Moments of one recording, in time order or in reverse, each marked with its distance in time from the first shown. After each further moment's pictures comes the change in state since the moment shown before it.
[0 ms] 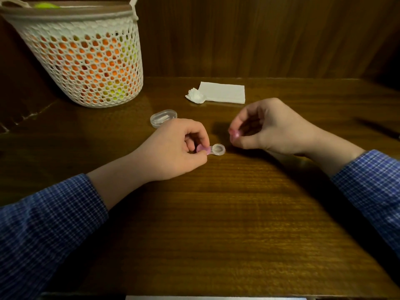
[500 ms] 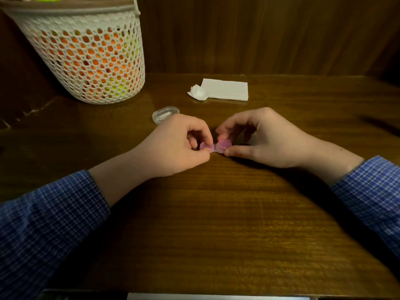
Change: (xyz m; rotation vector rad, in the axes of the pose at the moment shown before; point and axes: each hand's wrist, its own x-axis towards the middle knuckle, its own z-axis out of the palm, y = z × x) left_hand 0.001 -0.001 -0.002 -0.005 -0.018 -0.007; right_hand -0.004 -0.007 0.021 -0.228 -0.065 -0.122
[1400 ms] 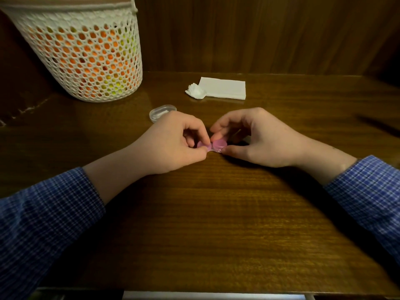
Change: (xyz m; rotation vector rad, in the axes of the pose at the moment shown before) left_hand 0.001 0.001 -0.002 -0.037 -0.003 -0.006; right_hand 0.001 0.000 0.003 0.115 -0.016 -0.006
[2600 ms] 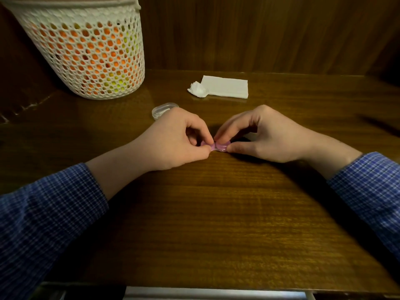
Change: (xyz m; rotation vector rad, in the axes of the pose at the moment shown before) left_hand 0.002 0.001 -0.001 -0.015 -0.018 0.003; right_hand 0.001 0.005 -0.011 -0.023 -0.118 -0.070
